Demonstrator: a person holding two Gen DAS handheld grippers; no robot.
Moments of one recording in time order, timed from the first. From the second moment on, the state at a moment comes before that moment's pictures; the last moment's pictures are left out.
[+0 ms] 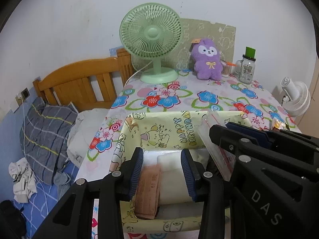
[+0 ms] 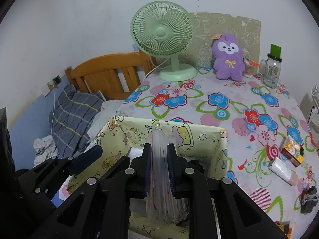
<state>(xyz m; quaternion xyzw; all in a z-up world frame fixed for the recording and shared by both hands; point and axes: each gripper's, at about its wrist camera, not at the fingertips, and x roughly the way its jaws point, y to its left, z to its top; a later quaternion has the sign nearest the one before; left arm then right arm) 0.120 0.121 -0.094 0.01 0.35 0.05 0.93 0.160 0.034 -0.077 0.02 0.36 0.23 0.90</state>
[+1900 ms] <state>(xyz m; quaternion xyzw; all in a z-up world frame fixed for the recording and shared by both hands) 0.069 0.015 -0.038 0.02 0.29 0.02 0.96 0.101 -0.079 -0.031 0.01 0.32 0.15 0.94</state>
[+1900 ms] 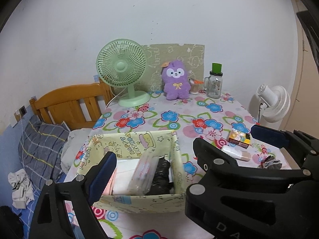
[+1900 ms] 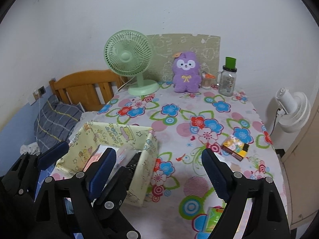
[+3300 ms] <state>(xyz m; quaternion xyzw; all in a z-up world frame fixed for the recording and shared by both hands) 0.052 -0.090 -0.036 0.02 0.28 -0.04 0.96 0.063 -0.199 -0.027 0.03 0.26 0.09 0.96</state>
